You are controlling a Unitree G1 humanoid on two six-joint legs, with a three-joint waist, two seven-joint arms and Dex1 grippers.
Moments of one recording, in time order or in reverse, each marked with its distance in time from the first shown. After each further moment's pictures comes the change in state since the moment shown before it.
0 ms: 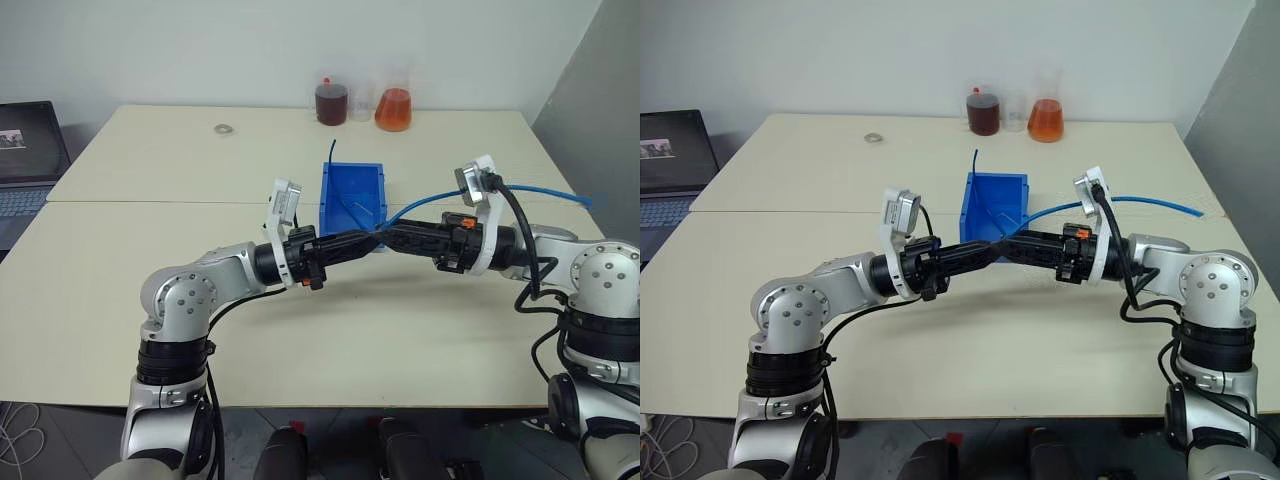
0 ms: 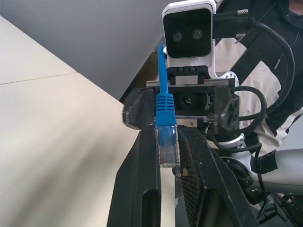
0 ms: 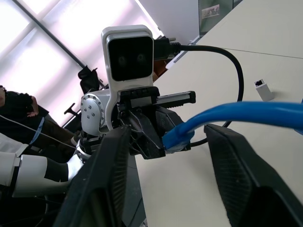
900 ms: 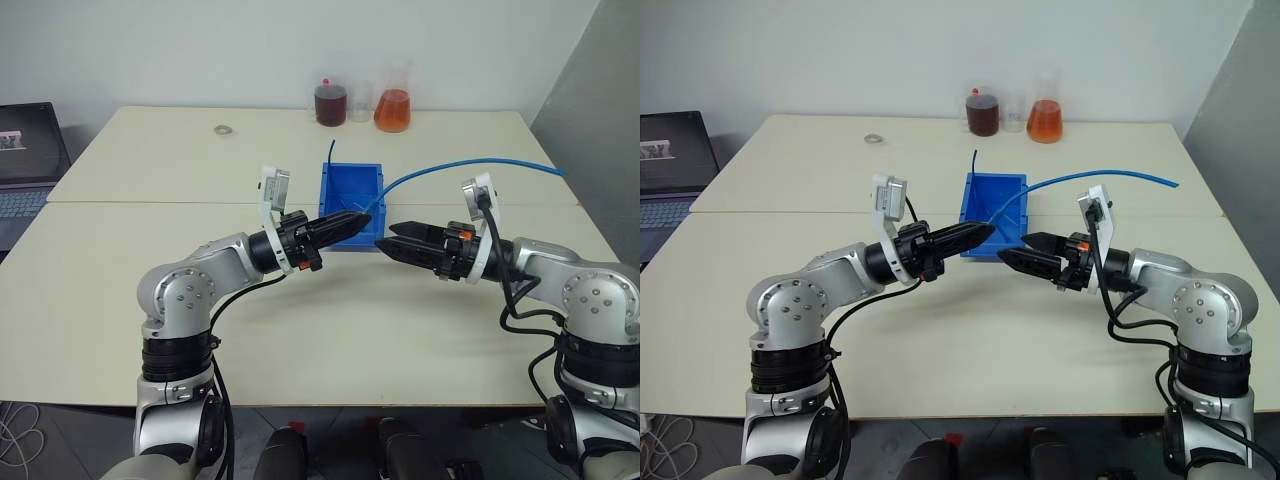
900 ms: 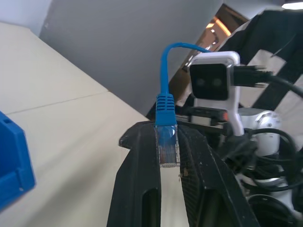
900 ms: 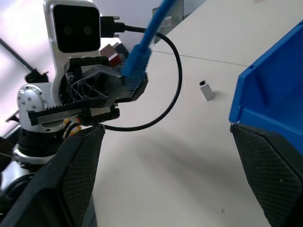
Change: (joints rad) left arm -0.027 -0.055 0.105 0.005 0.030 0.034 0.061; right arm 0.078 0.034 -0.007 -0.081 -0.182 -0.083 -0.012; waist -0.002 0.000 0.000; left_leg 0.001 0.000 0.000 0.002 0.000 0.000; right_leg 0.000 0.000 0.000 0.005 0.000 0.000
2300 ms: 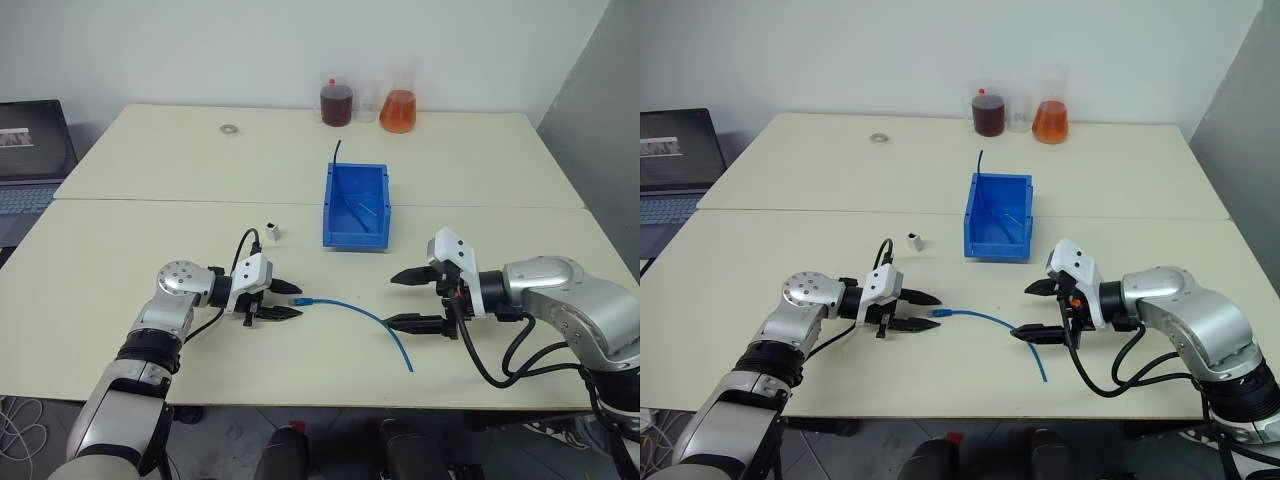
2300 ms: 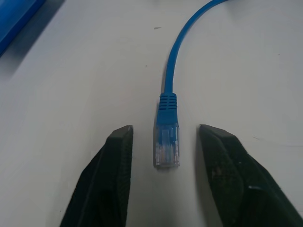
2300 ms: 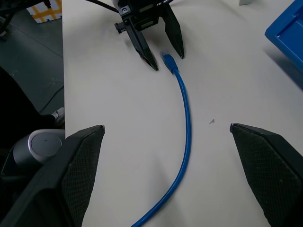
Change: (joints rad) left arm 0.001 0.295 -0.389 0.898 0.839 -1.366 -0.771; right arm 0.137 -0.288 0.365 -0.200 -0.464 -0.271 0.375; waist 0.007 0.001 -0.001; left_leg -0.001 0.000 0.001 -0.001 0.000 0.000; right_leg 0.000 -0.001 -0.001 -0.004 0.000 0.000
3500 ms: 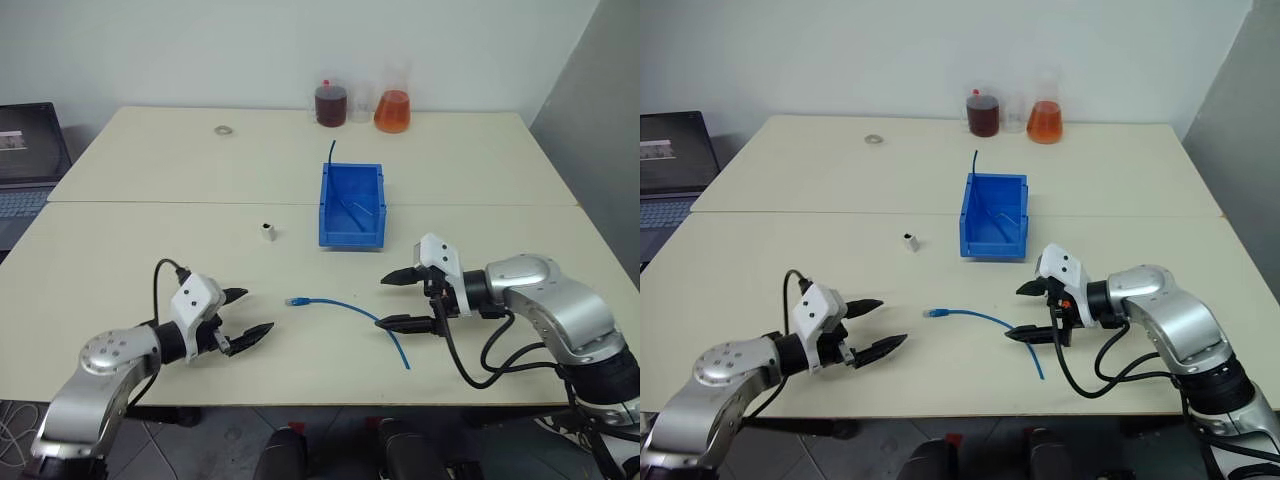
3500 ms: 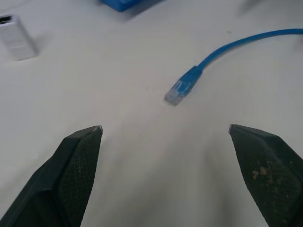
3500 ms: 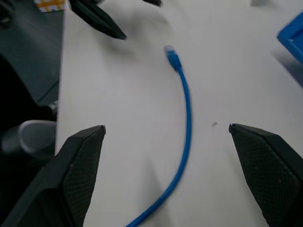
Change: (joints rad) left arm 0.550 0.158 0.254 -0.854 -0.209 0.596 0.471; right arm -0.034 0.055 0.059 0.076 -0.127 -0.112 0.144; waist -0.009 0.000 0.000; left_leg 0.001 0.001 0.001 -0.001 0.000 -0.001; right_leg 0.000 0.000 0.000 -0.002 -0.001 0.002
